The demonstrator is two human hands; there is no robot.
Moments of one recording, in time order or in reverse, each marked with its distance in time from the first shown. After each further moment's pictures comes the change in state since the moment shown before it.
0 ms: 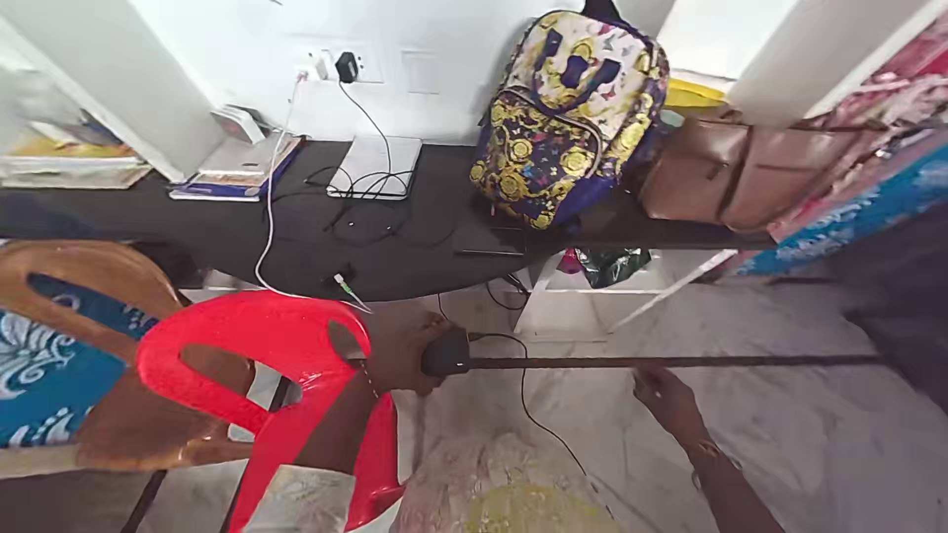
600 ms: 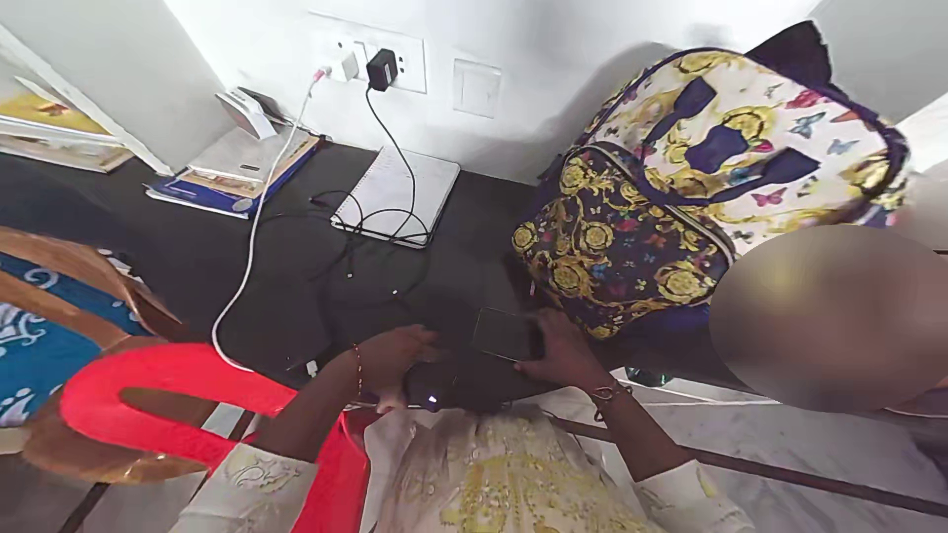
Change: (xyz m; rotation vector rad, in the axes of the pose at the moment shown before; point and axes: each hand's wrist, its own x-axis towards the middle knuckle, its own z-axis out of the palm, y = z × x) left_hand 0.148 -0.125 -0.085 0.052 -0.572 -0.071; right_hand 0.288 -0.263 0.121 -0.463 -0.580 -0.440
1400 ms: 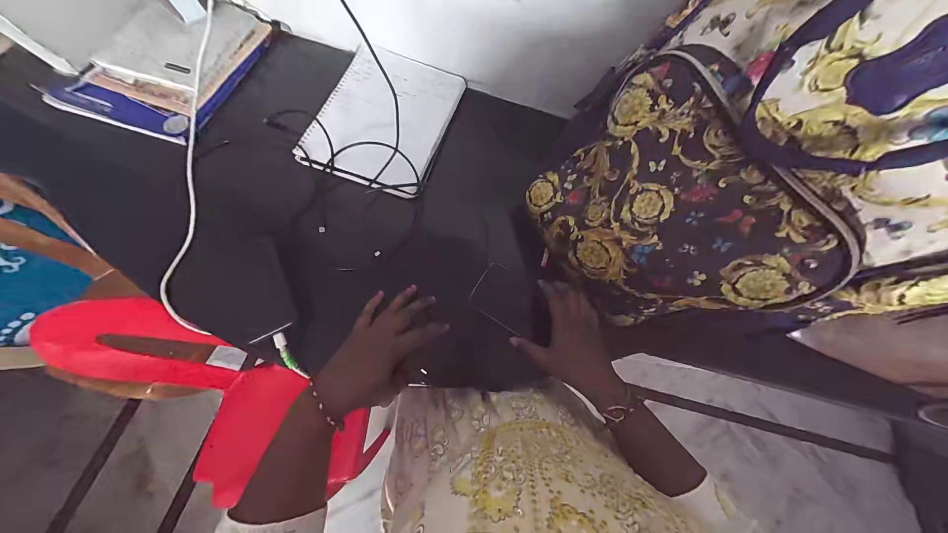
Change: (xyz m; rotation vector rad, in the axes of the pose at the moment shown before) left_hand -0.004 0.016 0.064 -0.129 0.635 -0.124; right_hand -0.010 -0.006 0.012 0.043 0.242 -0.041
